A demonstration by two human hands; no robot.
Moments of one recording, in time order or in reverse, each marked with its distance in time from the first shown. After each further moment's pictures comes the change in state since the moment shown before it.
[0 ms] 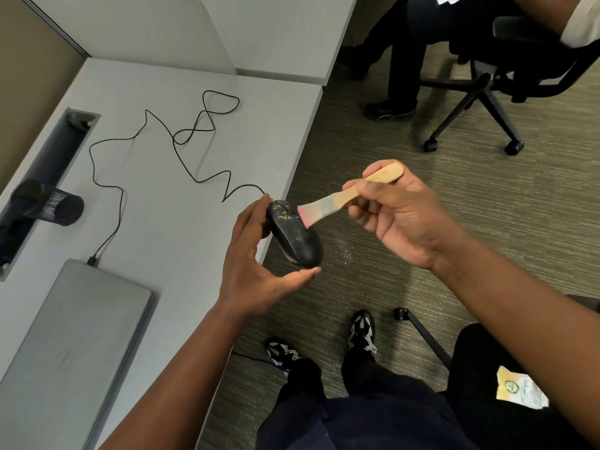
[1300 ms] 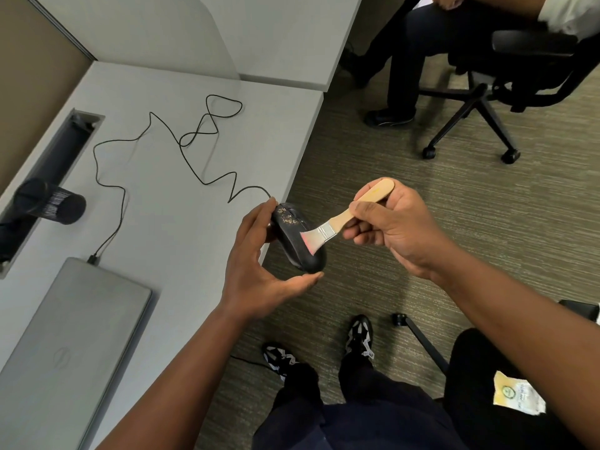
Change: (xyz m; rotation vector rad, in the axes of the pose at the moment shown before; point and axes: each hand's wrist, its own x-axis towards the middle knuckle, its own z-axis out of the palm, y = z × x) left_hand -0.006 0.005 0.002 -0.014 0.003 0.023; right_hand -0.008 0.011 -0.002 -0.393 0.036 -0.035
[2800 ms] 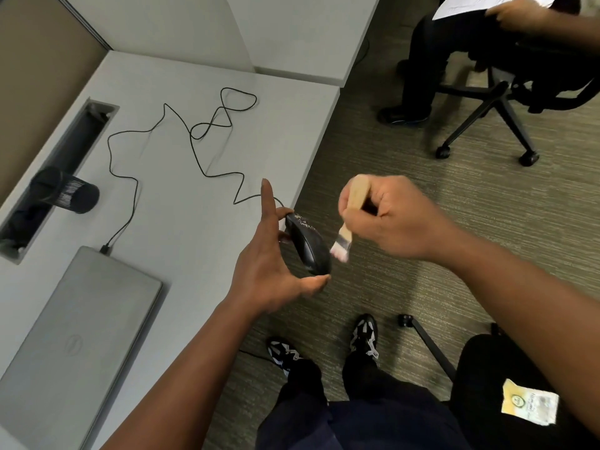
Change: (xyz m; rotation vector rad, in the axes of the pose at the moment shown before) left_hand 0.006 0.005 -0.007 0.128 -0.186 -0.174; right_hand 0.012 -0.023 0.017 -0.801 -0.259 -0.357
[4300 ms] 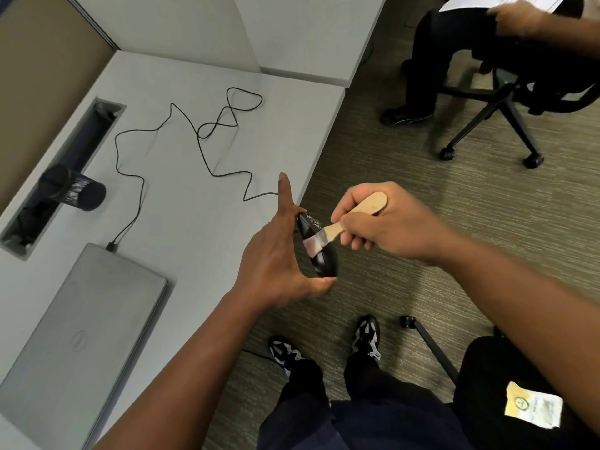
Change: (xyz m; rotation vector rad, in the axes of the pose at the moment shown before) left_hand 0.004 0.014 -0.009 0.163 -0.009 0.064; right_hand 0.002 -0.004 0.009 0.287 -0.112 0.212
